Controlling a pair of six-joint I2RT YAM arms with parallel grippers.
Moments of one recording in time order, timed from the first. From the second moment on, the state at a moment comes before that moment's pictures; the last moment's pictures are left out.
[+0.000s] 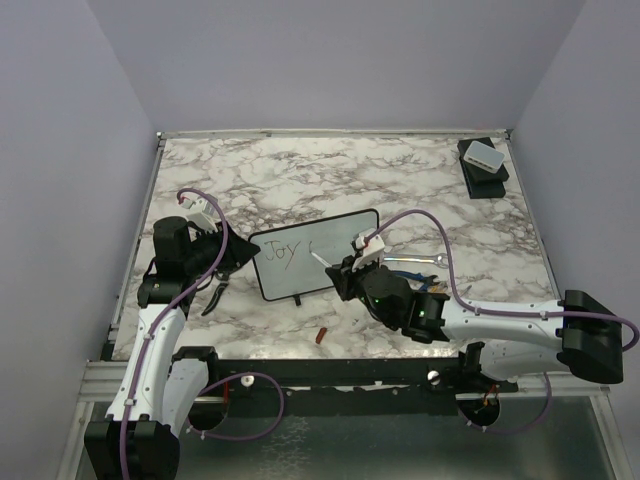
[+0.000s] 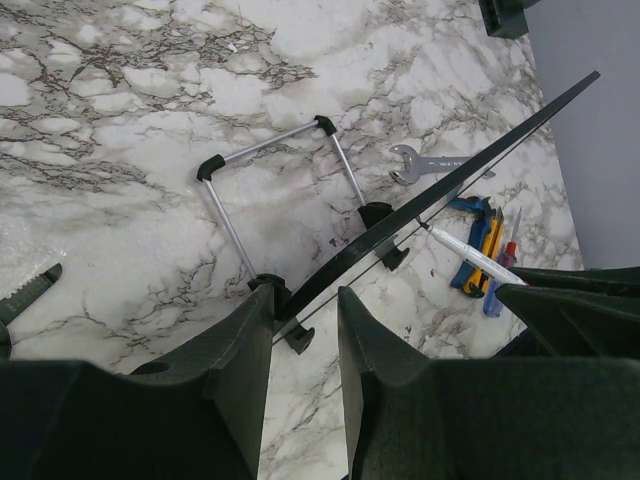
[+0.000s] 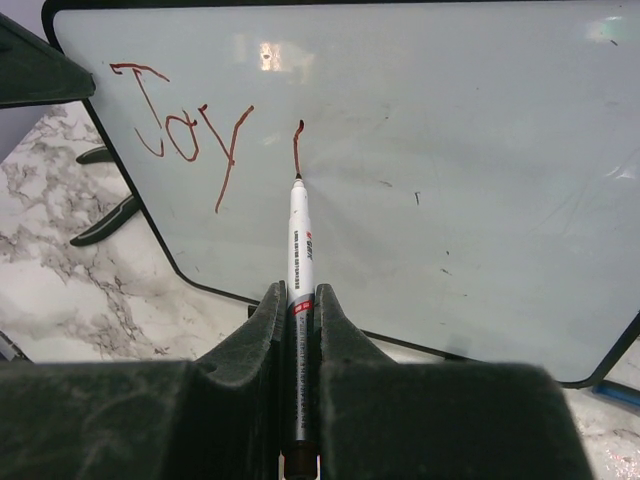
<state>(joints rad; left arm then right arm) 0.00 0.78 0.63 -0.33 0.63 -0.41 1.21 1.22 0.63 0.31 0.58 0.39</state>
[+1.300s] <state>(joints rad) 0.00 0.78 0.63 -0.33 0.63 -0.41 1.21 1.23 0.67 0.40 0.63 0.23</state>
